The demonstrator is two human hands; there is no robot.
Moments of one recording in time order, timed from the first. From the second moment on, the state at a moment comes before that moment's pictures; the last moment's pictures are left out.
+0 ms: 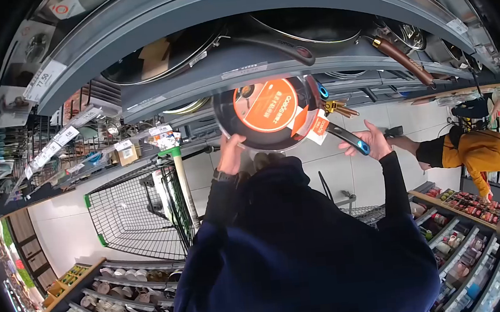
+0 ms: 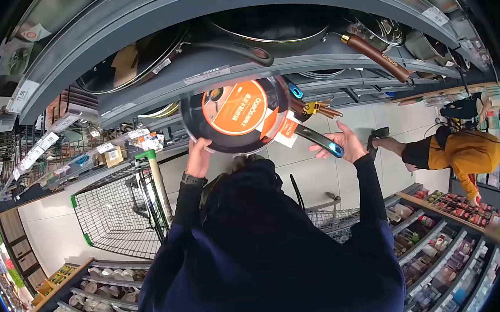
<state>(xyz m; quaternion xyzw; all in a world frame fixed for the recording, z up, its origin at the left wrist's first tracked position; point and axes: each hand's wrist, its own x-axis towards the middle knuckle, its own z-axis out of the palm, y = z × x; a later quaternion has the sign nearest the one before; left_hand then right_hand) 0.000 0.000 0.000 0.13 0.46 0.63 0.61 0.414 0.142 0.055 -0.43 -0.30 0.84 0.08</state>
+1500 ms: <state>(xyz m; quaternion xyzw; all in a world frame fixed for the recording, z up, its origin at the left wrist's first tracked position) 0.045 0.043 -0.033 0.14 0.27 0.62 0.72 0.300 0.288 -0.039 -0.47 -0.83 0.22 0.22</state>
